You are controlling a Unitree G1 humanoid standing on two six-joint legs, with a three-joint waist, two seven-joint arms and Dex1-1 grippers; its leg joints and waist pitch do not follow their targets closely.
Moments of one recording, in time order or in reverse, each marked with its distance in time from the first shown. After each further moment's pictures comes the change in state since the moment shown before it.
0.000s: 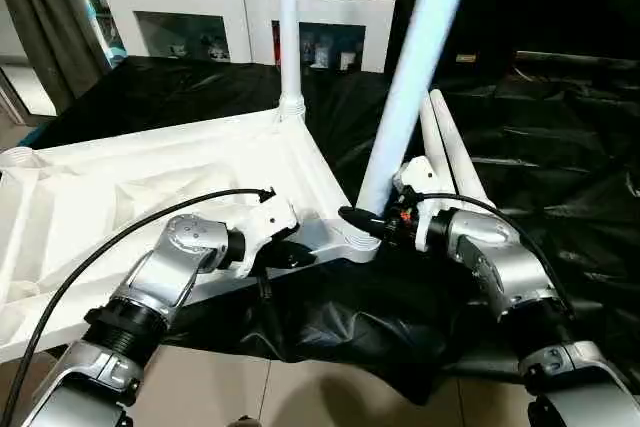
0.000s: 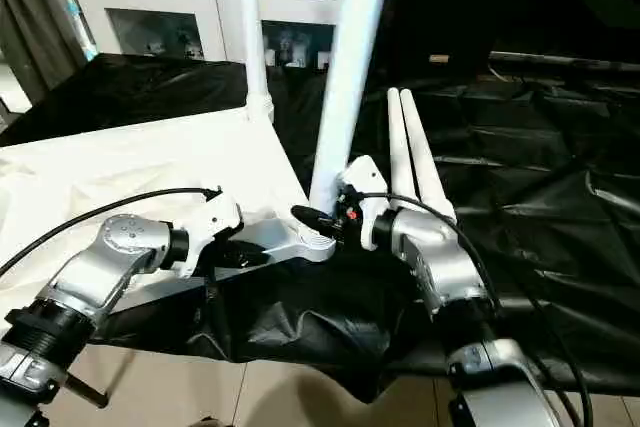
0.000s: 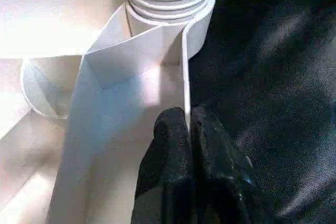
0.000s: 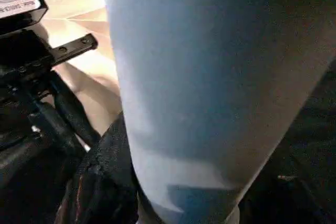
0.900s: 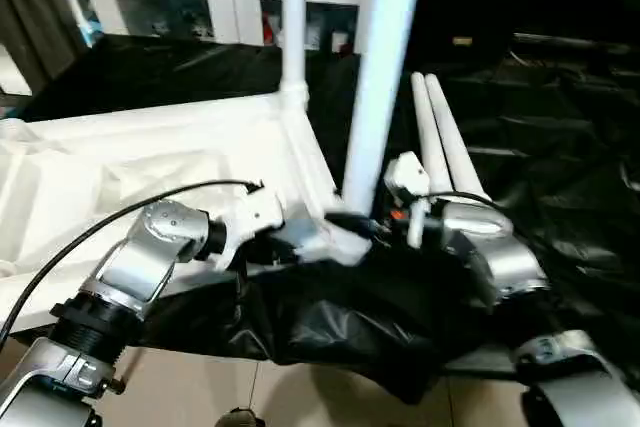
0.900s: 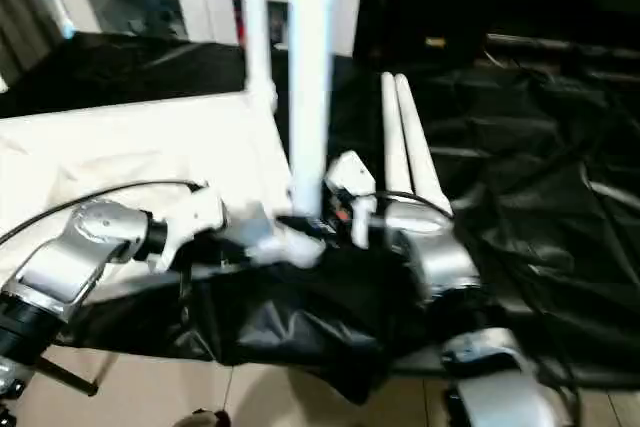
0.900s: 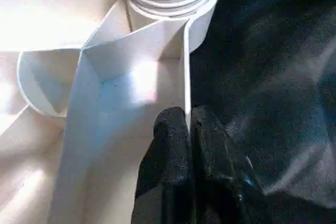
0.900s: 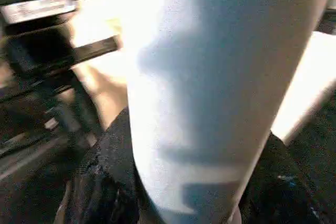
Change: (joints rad) left arm -0.010 0.092 0.009 -0.150 0.001 0.132 -0.042; right arm -0.043 0.053 0.008 0.033 0.006 -0.087 -0.001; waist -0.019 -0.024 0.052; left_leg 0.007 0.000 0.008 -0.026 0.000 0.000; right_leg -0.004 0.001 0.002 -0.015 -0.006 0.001
